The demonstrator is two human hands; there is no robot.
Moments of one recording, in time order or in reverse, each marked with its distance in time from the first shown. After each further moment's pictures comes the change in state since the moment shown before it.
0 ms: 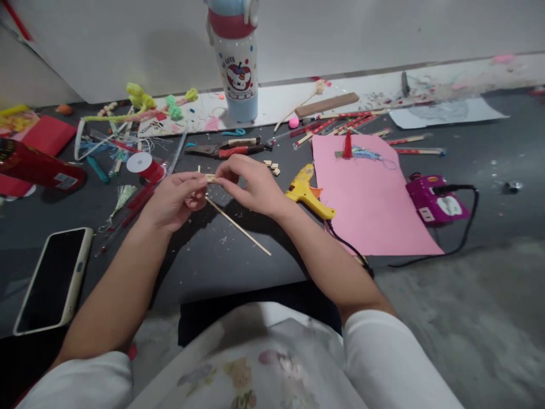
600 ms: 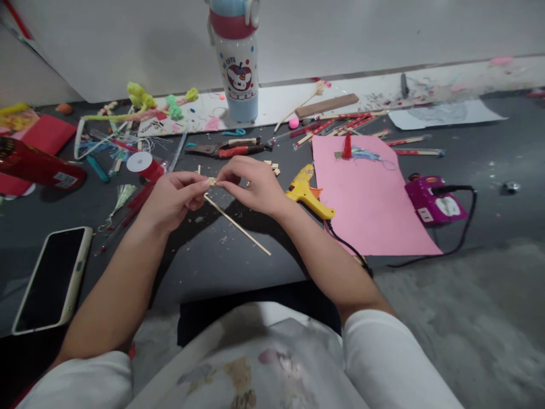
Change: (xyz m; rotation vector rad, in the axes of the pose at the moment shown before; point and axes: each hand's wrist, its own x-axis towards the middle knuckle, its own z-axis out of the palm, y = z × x) left_hand -0.002 -0.002 -0.003 0.173 0.066 0.108; right_hand -0.001 0.000 -0.002 0.028 0.005 0.011
